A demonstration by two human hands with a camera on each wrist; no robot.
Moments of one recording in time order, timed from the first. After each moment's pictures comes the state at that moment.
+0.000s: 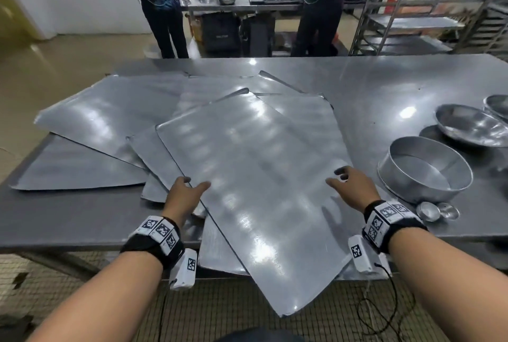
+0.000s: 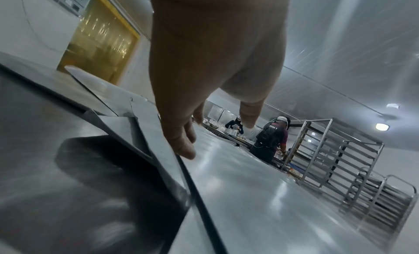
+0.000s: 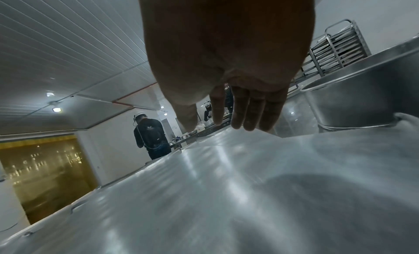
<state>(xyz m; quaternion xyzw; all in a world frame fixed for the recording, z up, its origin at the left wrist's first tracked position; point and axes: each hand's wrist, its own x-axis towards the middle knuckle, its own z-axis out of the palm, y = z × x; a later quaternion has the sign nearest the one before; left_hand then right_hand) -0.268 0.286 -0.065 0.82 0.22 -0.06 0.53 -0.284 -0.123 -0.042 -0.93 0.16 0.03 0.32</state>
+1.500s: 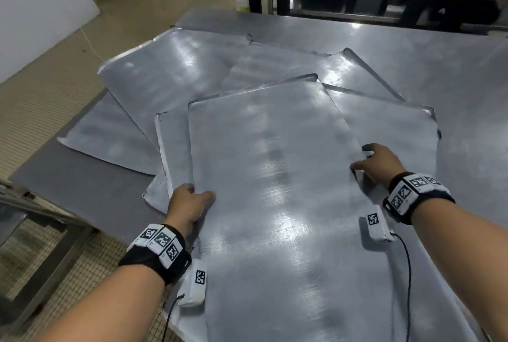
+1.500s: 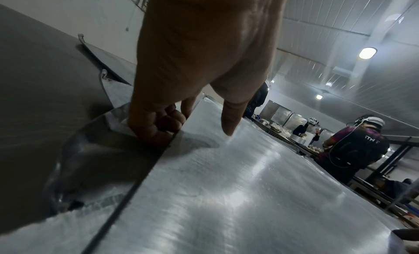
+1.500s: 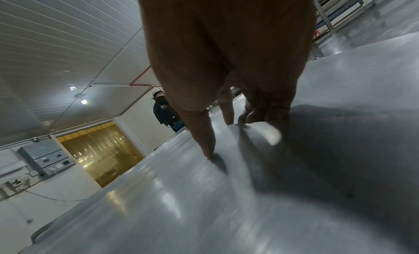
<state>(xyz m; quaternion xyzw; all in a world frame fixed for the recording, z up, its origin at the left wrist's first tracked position) -0.186 0.246 -0.081 0.73 0.46 0.00 0.50 0.049 -0.127 -0.116 -0.93 0.03 0.17 0.32</state>
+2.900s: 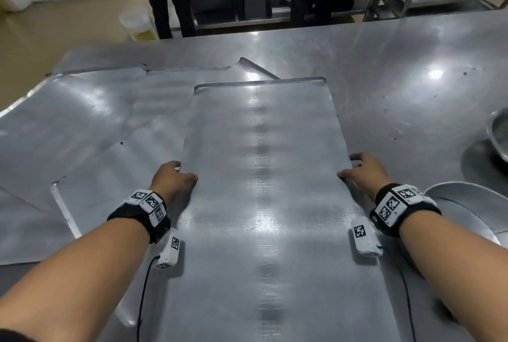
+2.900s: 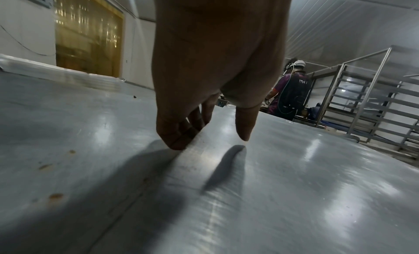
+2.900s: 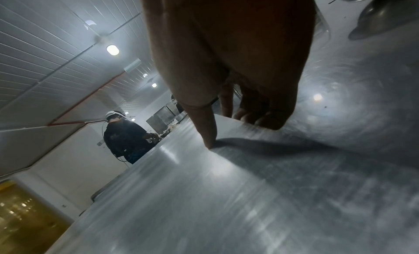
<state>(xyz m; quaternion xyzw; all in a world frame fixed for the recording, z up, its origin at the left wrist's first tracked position) -0.004 0.203 -0.085 0.87 0.24 -0.11 0.42 -0.027 -0.253 -0.104 -0.84 0.27 0.09 0.46</state>
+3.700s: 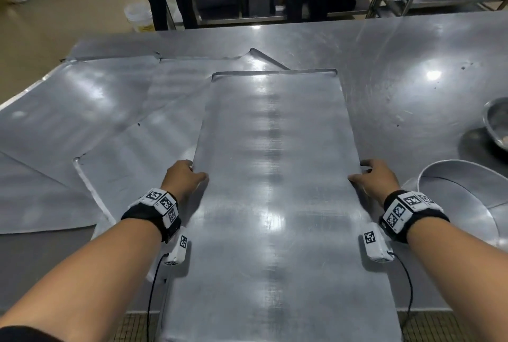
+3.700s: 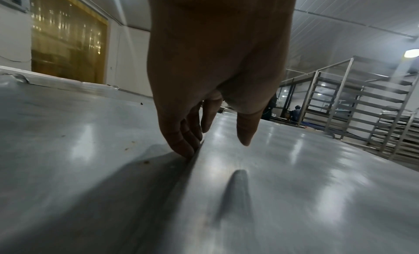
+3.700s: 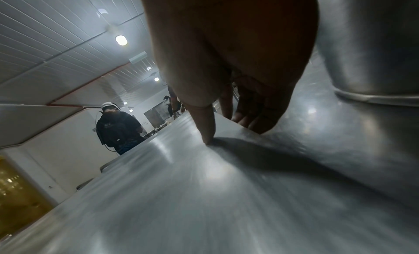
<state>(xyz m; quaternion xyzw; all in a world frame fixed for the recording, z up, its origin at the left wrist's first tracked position) -0.066 0.216 -0.081 0.93 0.15 -0.13 0.31 -0.096 -0.237 -0.110 -0.87 0.27 0.08 0.40</state>
